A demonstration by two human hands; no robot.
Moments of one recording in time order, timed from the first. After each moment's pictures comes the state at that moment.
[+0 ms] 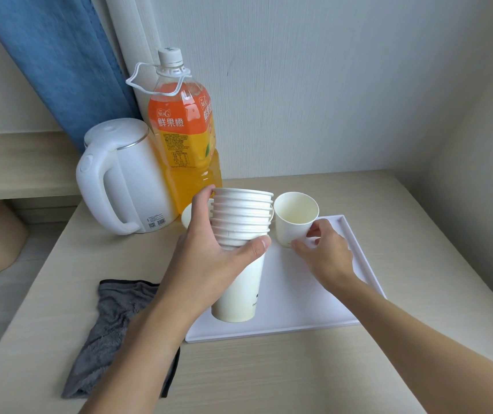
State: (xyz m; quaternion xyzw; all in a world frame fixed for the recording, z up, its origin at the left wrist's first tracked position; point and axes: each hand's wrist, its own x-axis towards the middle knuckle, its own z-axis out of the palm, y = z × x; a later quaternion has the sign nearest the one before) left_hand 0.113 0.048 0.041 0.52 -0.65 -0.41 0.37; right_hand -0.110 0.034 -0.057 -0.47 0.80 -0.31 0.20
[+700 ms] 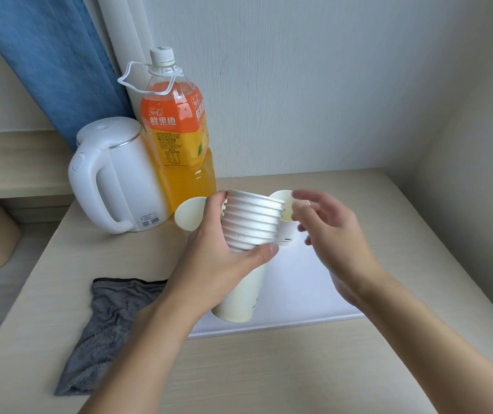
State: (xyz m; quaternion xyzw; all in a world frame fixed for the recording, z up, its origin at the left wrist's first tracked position) left_hand 0.100 0.051 0.038 0.49 -0.69 -0.41 0.34; right_hand -0.081 0.080 0.048 -0.42 0.63 -0.54 0.37
